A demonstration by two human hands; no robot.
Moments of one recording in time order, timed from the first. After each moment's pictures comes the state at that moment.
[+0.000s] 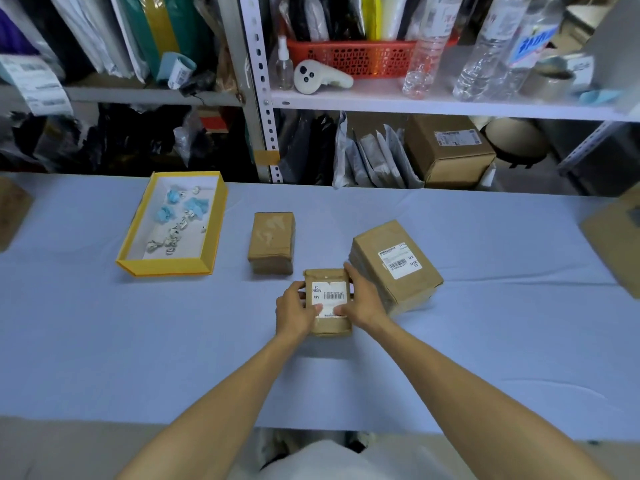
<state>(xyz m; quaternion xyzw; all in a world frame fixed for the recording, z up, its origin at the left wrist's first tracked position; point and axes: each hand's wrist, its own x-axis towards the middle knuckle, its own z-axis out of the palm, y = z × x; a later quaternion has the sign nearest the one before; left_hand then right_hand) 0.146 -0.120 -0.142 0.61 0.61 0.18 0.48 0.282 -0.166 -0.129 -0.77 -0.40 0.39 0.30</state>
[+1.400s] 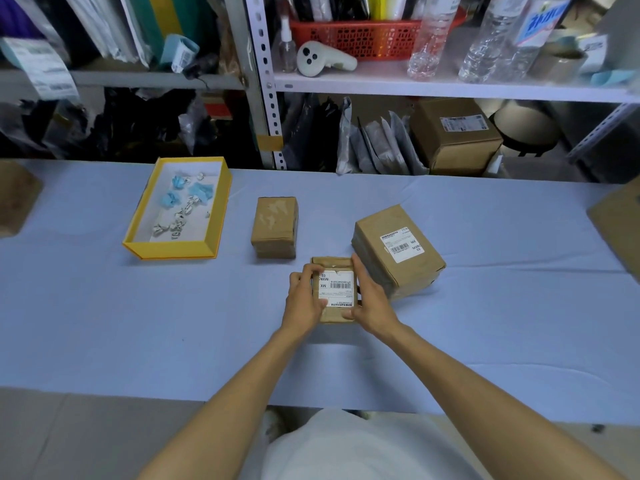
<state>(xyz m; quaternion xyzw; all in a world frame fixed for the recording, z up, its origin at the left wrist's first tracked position) 0.144 -0.143 -0.151 0.69 0.53 0.18 0.46 0.285 -0.205 -0.150 -0.74 -0.48 0.38 0.29</state>
